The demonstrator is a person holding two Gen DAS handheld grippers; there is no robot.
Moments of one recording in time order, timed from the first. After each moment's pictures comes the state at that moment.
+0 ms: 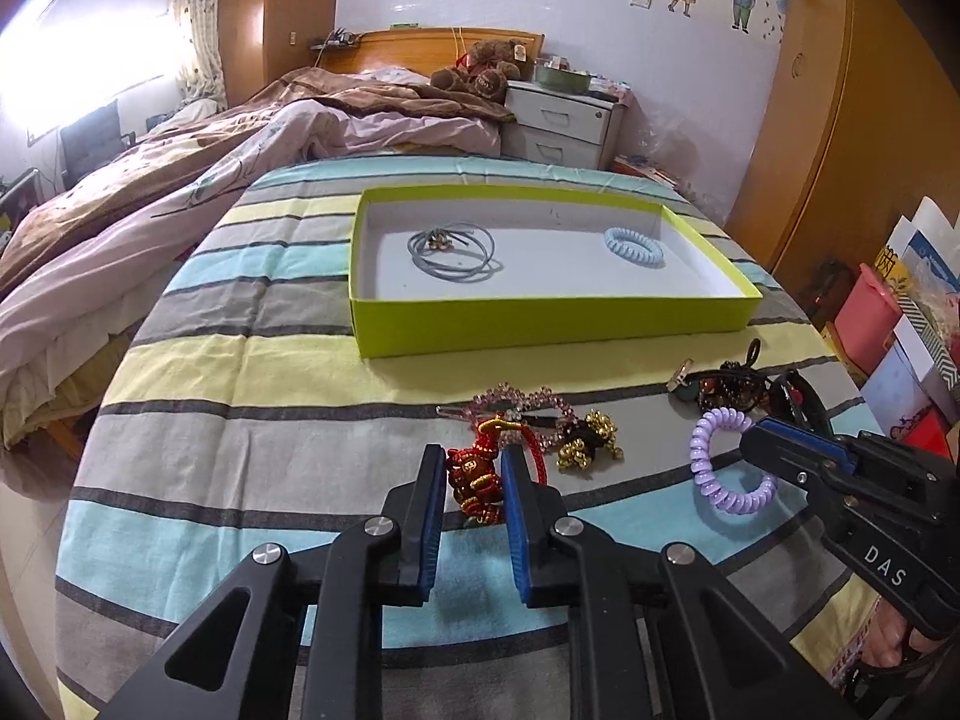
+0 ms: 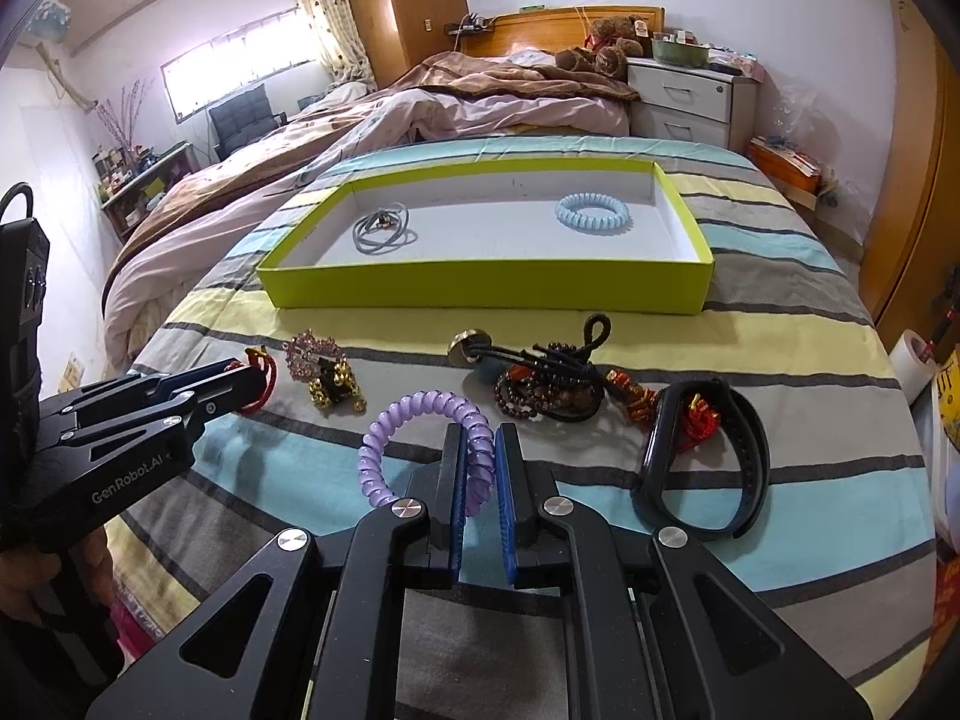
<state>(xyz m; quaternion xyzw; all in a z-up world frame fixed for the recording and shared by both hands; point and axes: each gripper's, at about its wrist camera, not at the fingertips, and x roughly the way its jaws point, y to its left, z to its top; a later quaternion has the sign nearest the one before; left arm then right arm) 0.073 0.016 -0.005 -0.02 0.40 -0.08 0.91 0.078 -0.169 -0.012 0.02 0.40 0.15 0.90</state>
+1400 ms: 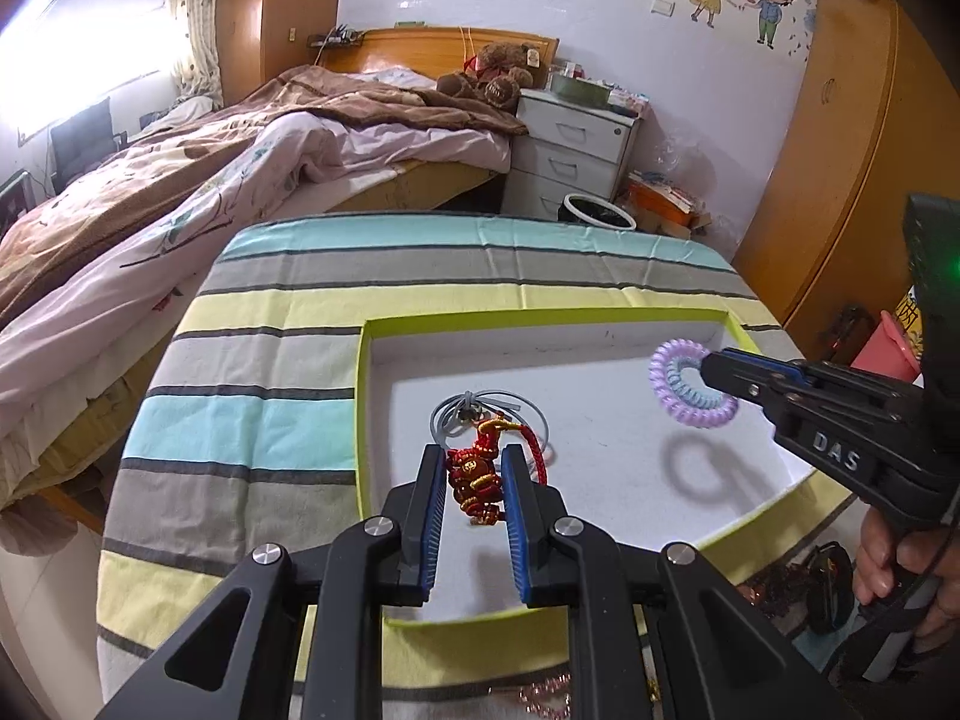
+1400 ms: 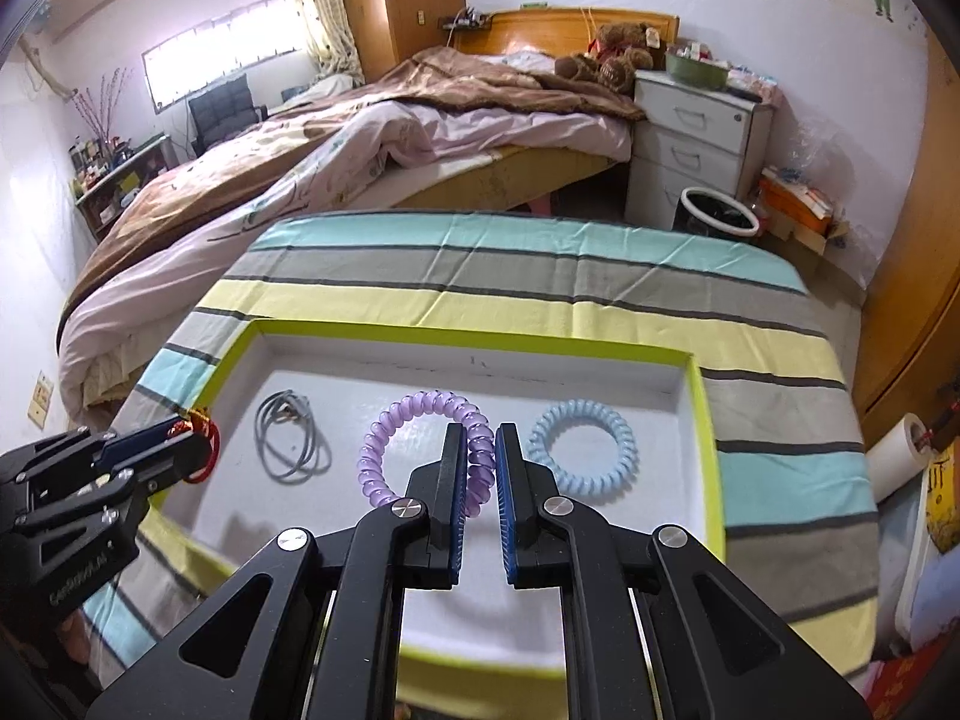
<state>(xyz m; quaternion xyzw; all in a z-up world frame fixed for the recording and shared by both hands) 0.201 0.026 0.021 -0.03 0.41 -0.09 0.91 0.238 -0.152 0.017 -0.01 0.42 0.14 0.90</state>
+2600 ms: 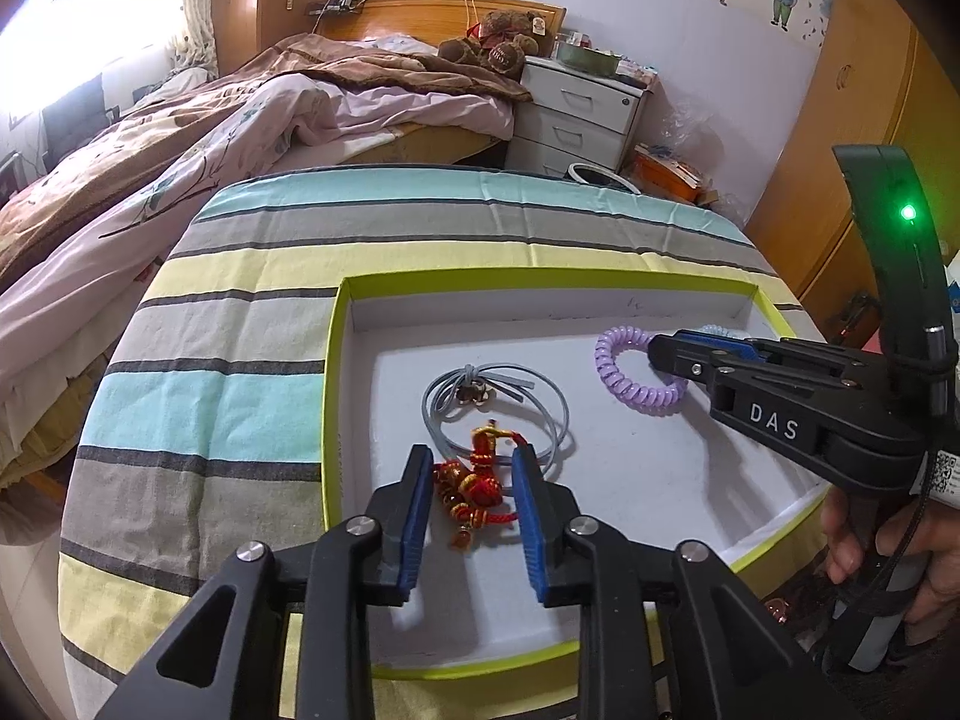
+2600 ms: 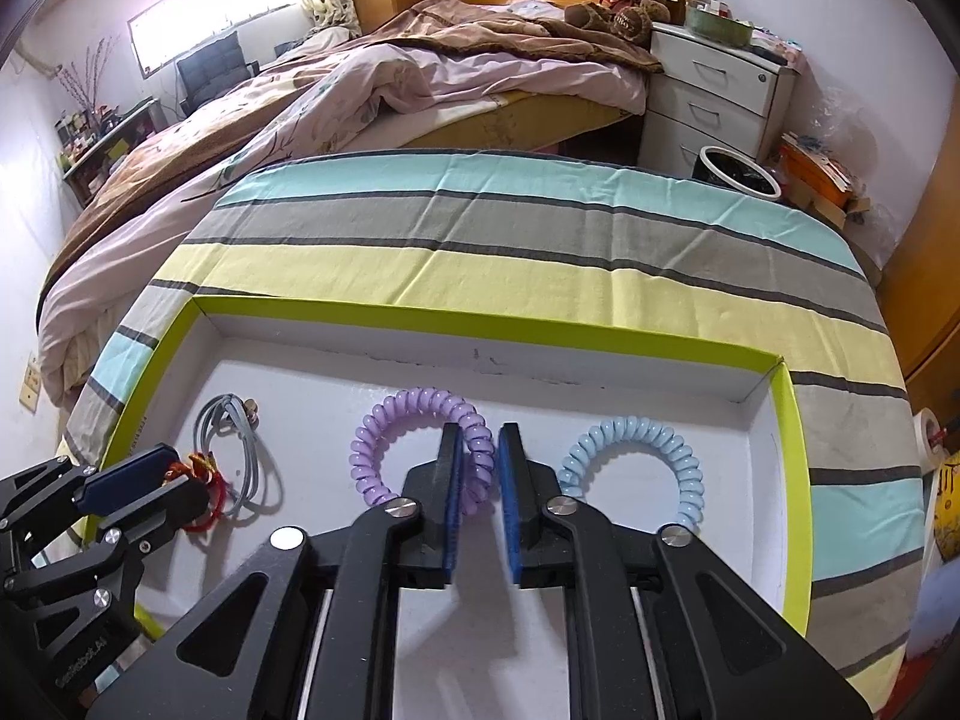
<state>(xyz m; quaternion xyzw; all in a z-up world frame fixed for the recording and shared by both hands) 0.221 0.022 -0.008 -0.04 0.45 -0.09 0.89 0.281 -0.139 -0.018 -0.03 0.47 0.14 0.87</state>
